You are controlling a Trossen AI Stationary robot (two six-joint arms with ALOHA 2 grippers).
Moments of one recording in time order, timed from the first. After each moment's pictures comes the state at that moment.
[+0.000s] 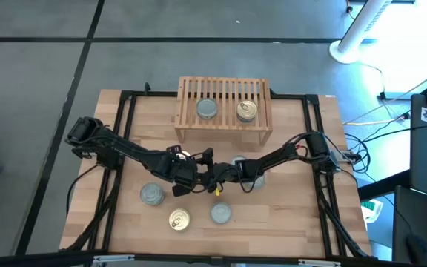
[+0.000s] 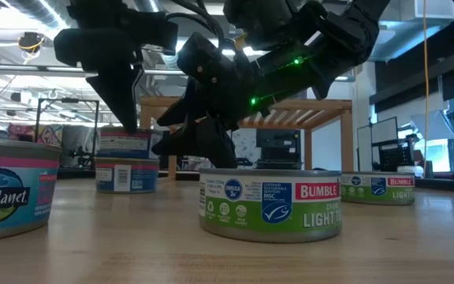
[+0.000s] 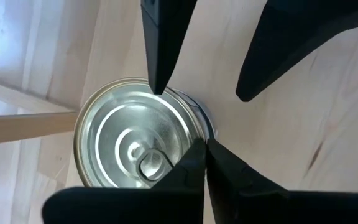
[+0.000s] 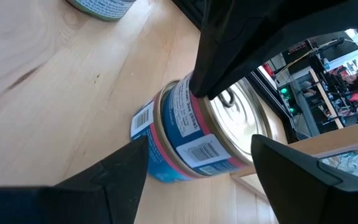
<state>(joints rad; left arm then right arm) -0.29 1.68 1.17 -0.93 -0.37 -0.52 0.18 2.11 1.18 0.55 0.40 -0.69</state>
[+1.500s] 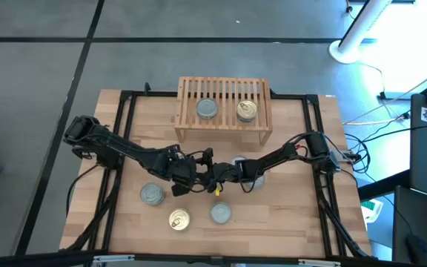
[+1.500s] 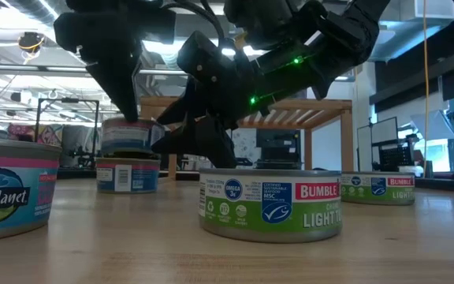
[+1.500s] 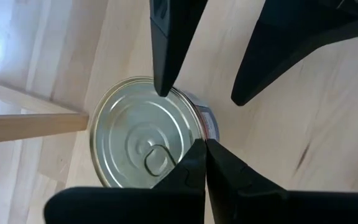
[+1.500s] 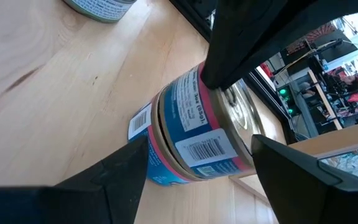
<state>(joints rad) -0.29 1.63 1.17 -0.93 -0.38 -0.52 0.18 2.11 1.18 0.56 0.40 -0.69</state>
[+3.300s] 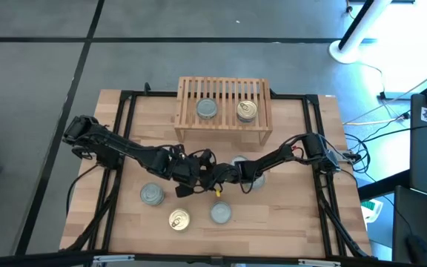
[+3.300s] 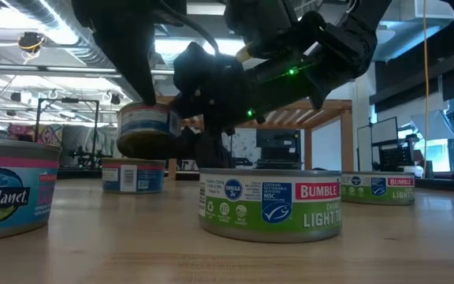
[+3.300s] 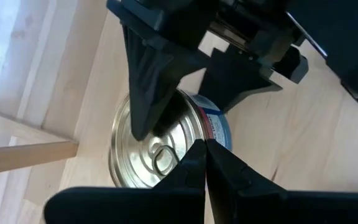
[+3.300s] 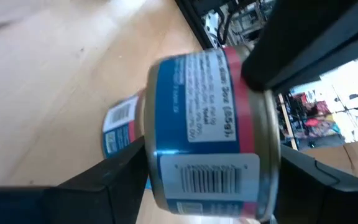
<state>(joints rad) -0.29 1.62 1.23 -0.88 -0.37 -0.50 0.18 2.16 1.18 0.65 0.47 -0.93</state>
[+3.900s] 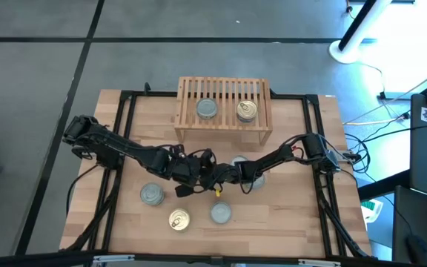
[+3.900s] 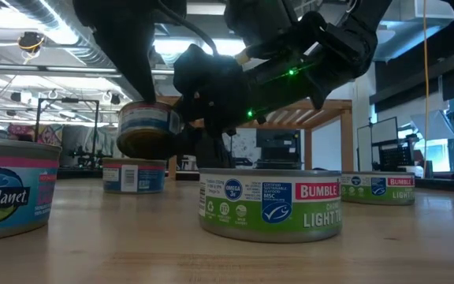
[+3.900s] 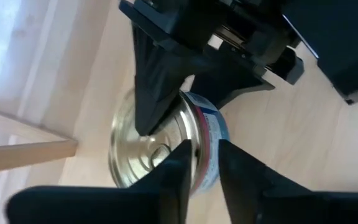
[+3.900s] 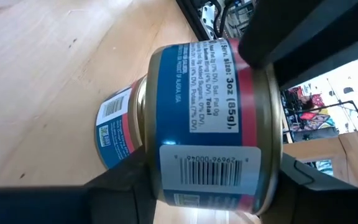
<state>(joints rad) -0.29 1.62 1.23 -0.88 -0.37 -0.51 0.18 2.16 1.18 0.64 0.49 -0.93</state>
